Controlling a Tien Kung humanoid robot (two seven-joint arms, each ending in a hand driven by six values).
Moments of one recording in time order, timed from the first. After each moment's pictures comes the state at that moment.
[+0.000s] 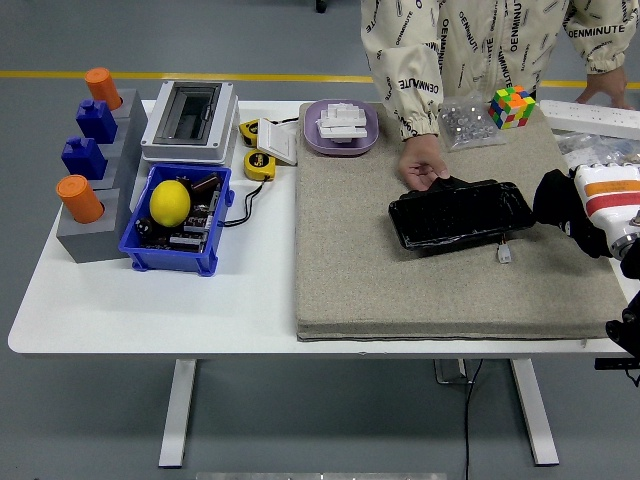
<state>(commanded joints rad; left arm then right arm) -0.05 0.19 -1.48 -0.23 1.08 0.02 0.14 0.71 -0.50 0.33 0.82 -1.91 -0.65 -0.30</state>
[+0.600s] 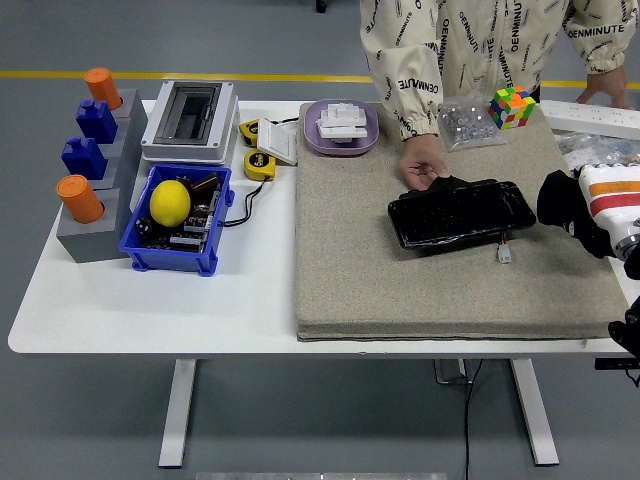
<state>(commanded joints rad) -0.05 0.20 -1.47 -0.23 1.08 0.02 0.14 0.69 -0.51 0.36 0.84 -1.92 -0.65 -0.30</state>
